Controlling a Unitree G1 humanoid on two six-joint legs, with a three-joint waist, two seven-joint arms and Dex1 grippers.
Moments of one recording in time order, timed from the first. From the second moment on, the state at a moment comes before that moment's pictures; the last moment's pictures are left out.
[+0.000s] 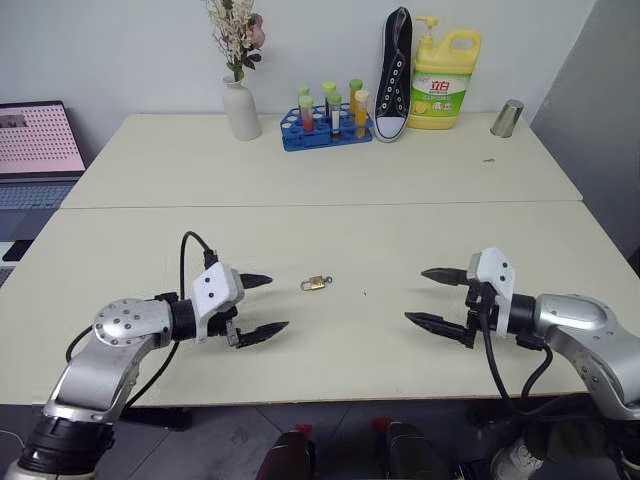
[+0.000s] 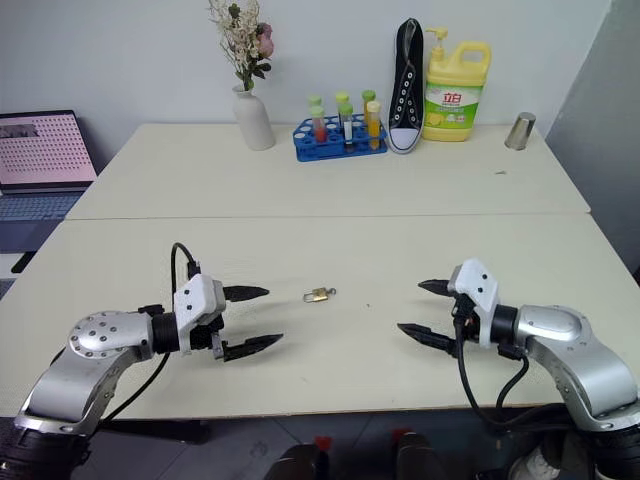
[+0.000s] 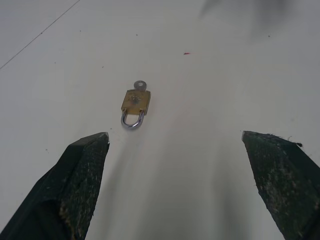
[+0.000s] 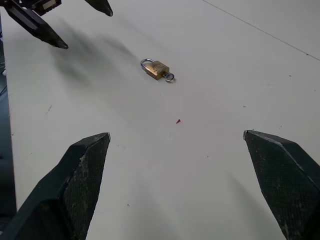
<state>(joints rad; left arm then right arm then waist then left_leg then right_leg) -0.15 0.77 0.00 -0.17 -0.33 0.24 -1.04 -0.15 -0.76 0.00 -0.42 0.49 0.58 0.85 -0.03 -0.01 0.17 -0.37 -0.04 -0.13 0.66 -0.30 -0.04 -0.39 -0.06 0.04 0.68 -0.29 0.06</state>
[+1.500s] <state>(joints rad) -0.61 0.51 -0.25 0.53 -0.06 -0.07 -1.19 -0.17 -0.74 0.00 -0.61 0.61 0.81 0.78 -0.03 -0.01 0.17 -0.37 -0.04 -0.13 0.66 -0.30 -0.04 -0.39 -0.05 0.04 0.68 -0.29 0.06</state>
